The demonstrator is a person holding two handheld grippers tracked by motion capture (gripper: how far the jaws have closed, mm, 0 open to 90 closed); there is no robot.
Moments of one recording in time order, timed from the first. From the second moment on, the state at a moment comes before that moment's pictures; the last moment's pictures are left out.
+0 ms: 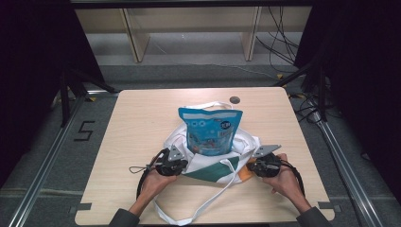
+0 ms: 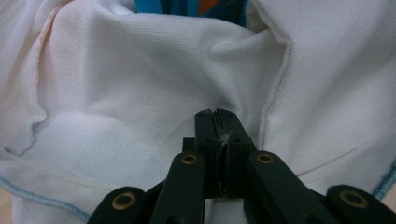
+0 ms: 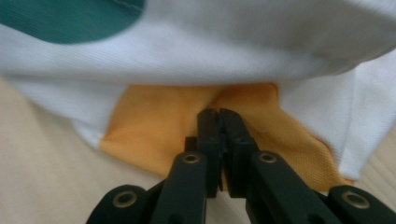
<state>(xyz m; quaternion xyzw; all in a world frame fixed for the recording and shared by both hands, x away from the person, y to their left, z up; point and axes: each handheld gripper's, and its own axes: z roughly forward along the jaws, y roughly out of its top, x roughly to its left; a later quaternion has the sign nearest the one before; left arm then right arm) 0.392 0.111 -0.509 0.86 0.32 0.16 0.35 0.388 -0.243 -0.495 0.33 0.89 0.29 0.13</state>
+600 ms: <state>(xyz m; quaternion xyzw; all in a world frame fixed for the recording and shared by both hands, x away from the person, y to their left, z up) 0.427 0.100 -0.514 0.84 0.36 0.19 0.36 0.463 -0.239 -0.505 0.36 0.86 0.31 0.20</state>
